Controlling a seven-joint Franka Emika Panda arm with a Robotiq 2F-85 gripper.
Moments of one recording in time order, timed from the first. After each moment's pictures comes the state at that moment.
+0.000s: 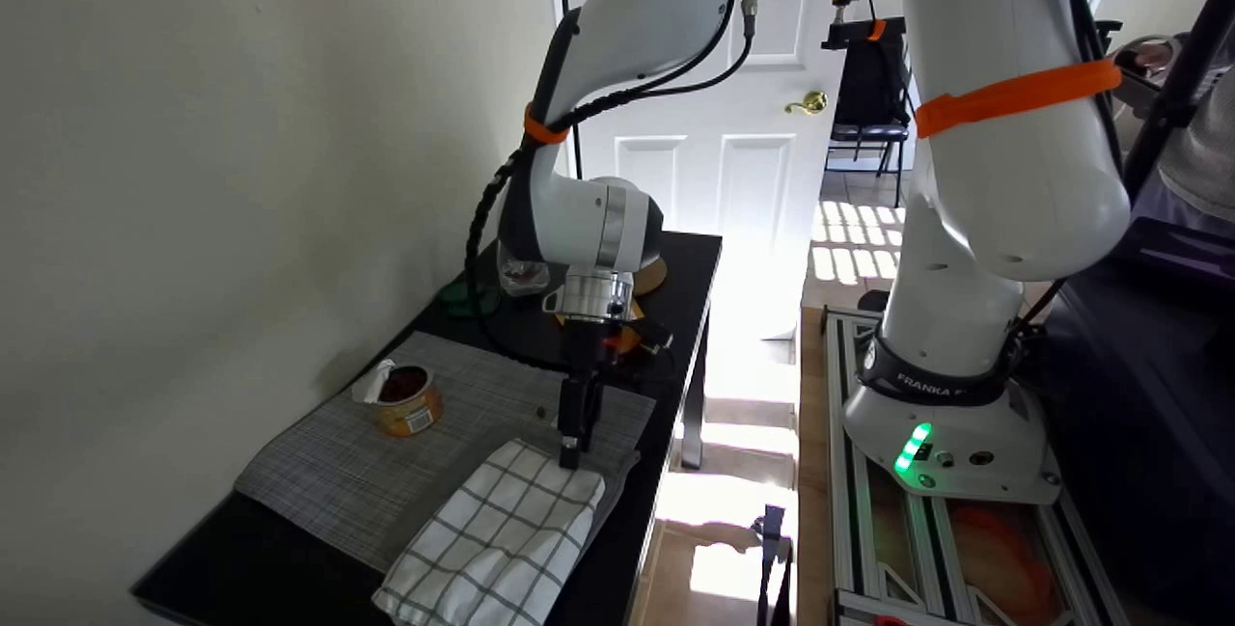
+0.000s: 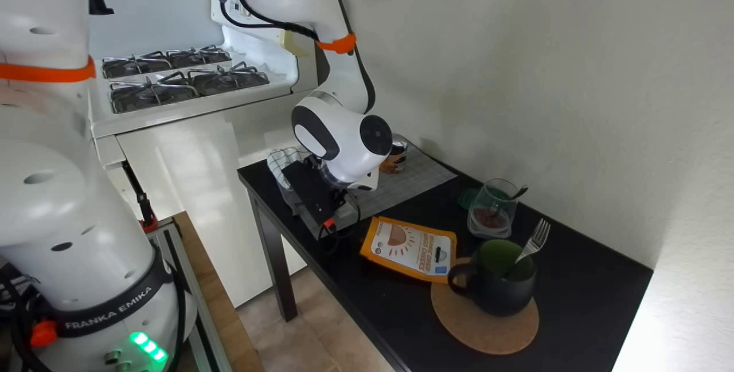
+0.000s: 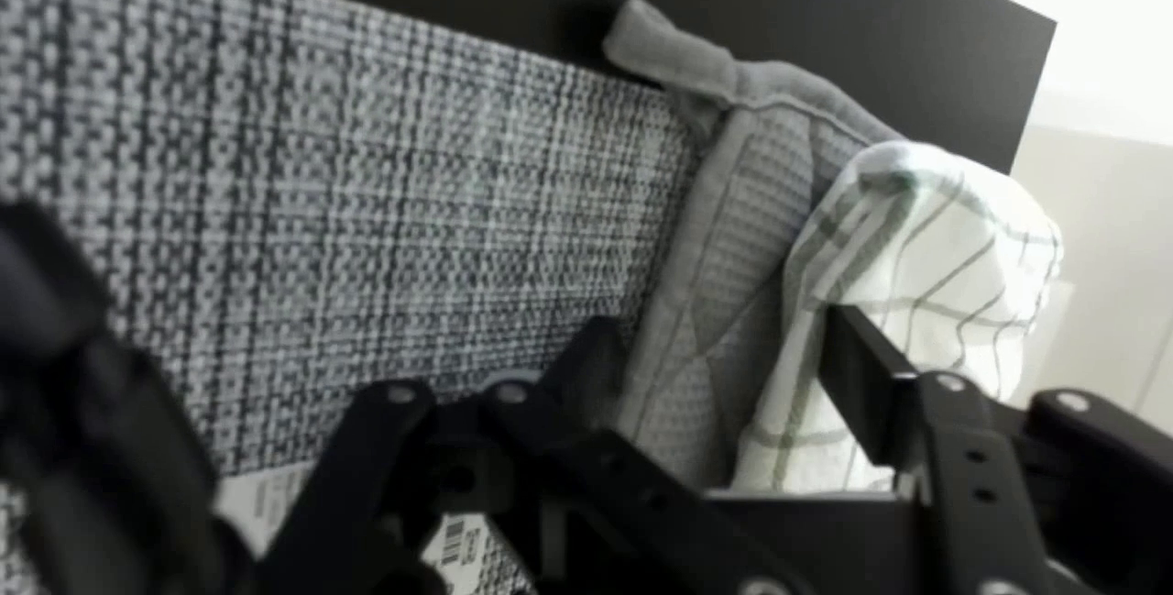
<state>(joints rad) 0.02 0.33 0.05 -2.55 1.29 2.39 -1.30</state>
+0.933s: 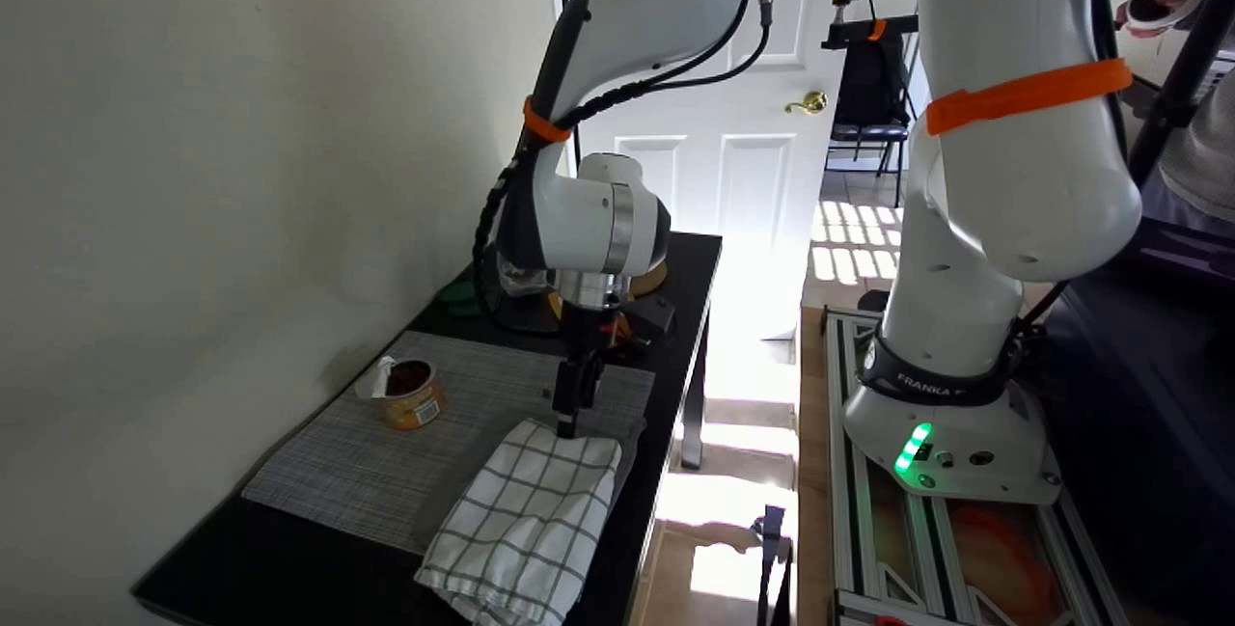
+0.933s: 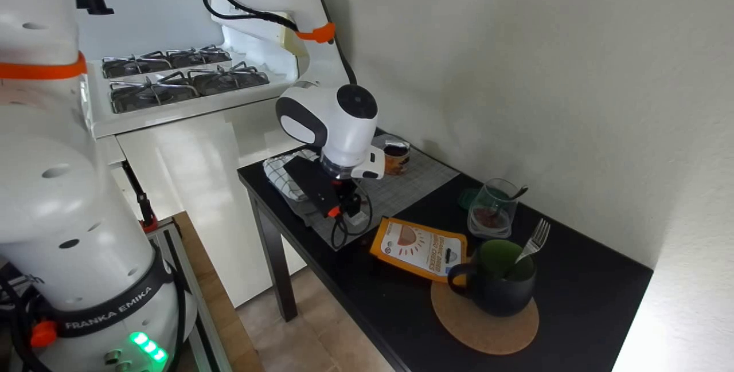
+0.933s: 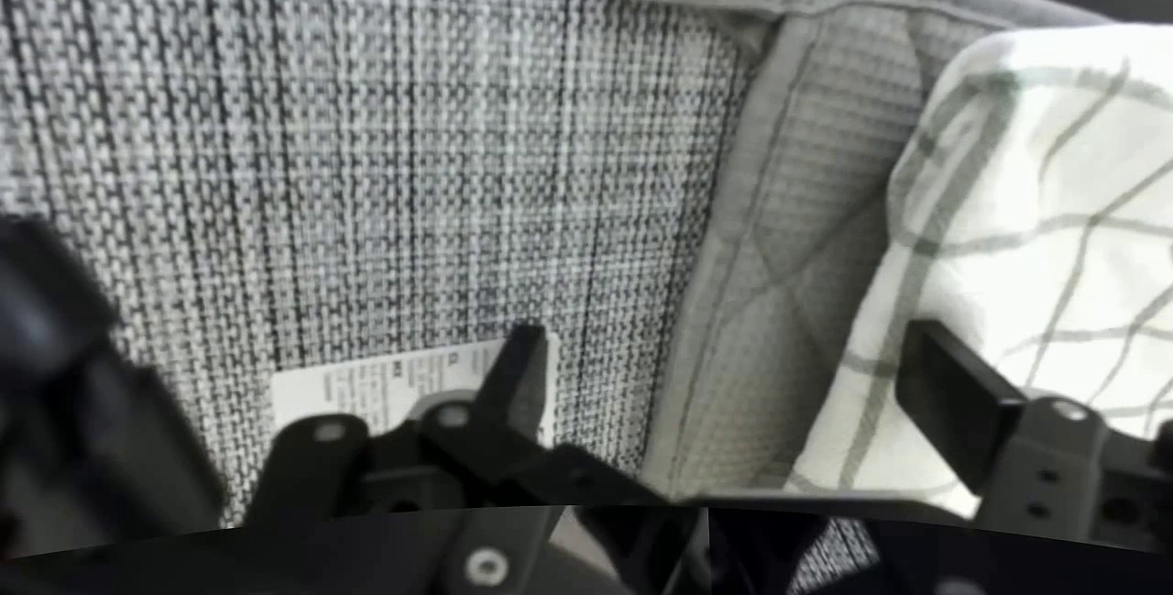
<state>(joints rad) 0.10 0.26 0.05 -2.61 1.25 2.71 -1.15</state>
